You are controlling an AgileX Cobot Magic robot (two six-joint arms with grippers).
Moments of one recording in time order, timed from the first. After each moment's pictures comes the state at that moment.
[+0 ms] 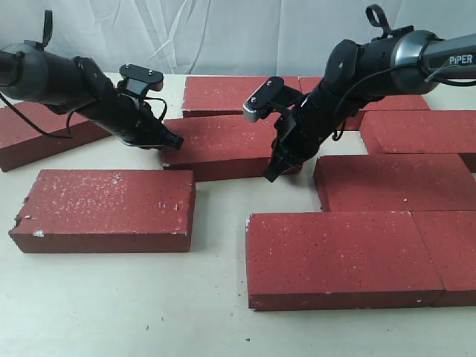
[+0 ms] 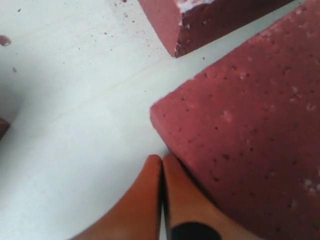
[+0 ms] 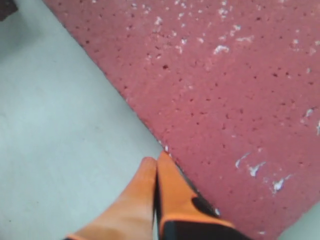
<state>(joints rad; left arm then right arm) -0.26 2.18 -1.38 -0.58 0.35 0.68 0.39 2.10 -1.39 0.42 0.65 -0.92</state>
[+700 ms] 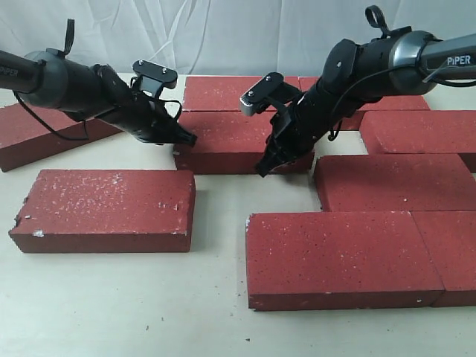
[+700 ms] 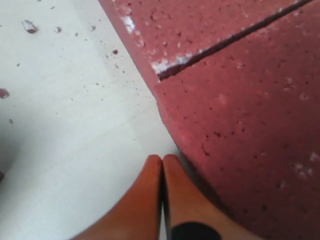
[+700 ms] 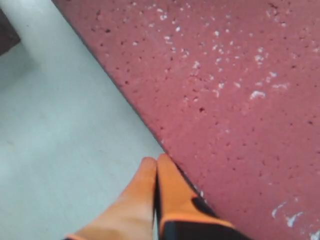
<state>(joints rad) -0.32 2.20 -1.38 -0.60 0.21 0.69 0.39 2.10 -1.39 0.48 0.61 -0.90</state>
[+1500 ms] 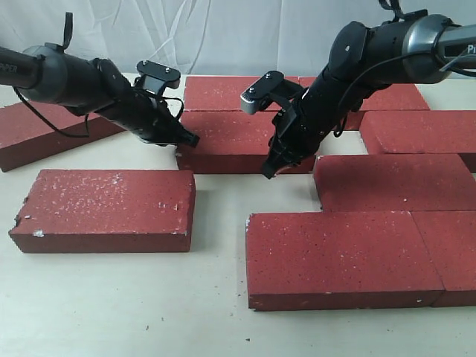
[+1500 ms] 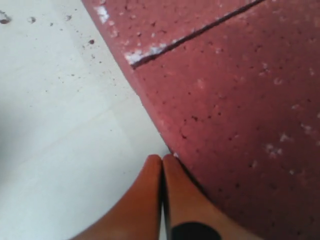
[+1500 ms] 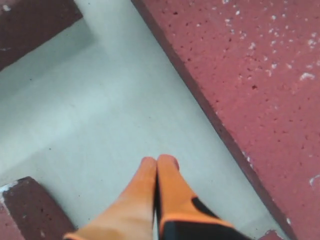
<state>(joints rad) -0.32 2.20 -1.41 -0.60 0.30 0.69 0.39 2.04 -1.39 0.47 0.78 -0.90</state>
